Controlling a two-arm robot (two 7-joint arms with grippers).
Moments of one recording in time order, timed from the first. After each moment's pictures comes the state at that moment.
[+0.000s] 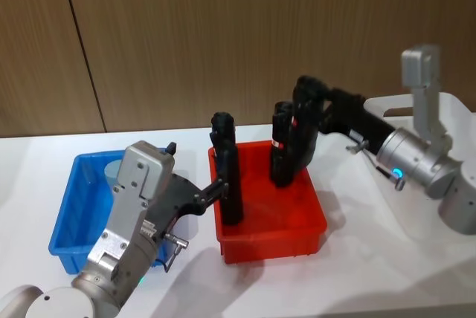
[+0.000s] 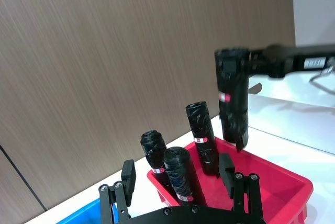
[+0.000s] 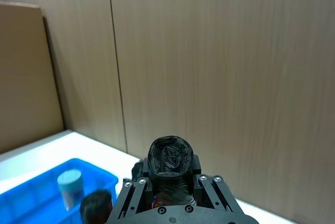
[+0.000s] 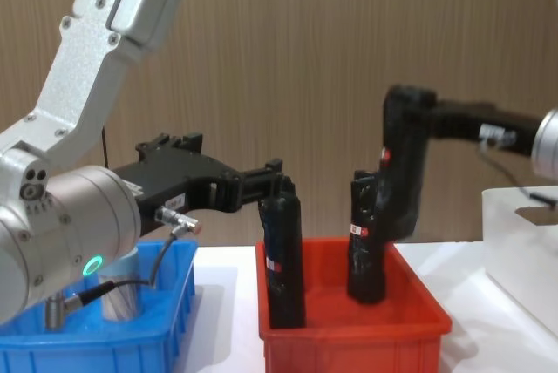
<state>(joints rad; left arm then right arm) -0.24 0.38 0.45 -1.63 -0.20 0.01 -0.01 0.65 0.17 -0.22 -0.96 0.33 -0.14 0.61</state>
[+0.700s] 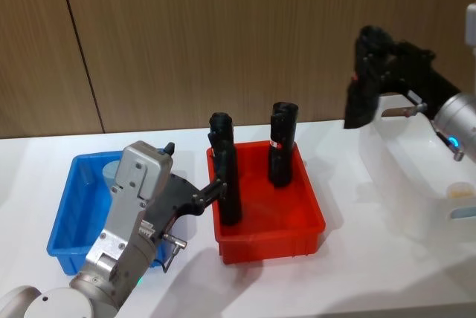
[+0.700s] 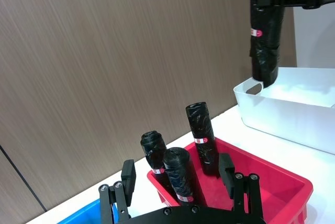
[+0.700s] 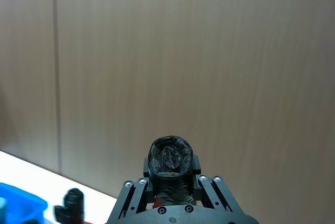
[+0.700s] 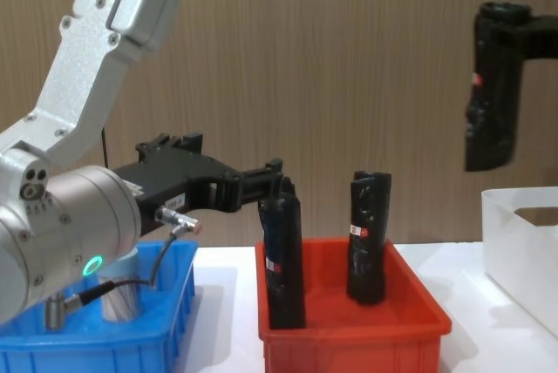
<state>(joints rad) -0.24 0.38 0.45 -1.63 -0.20 0.01 -0.01 0.53 0.27 -0.14 -1.31 0.26 -0.02 0.39</state>
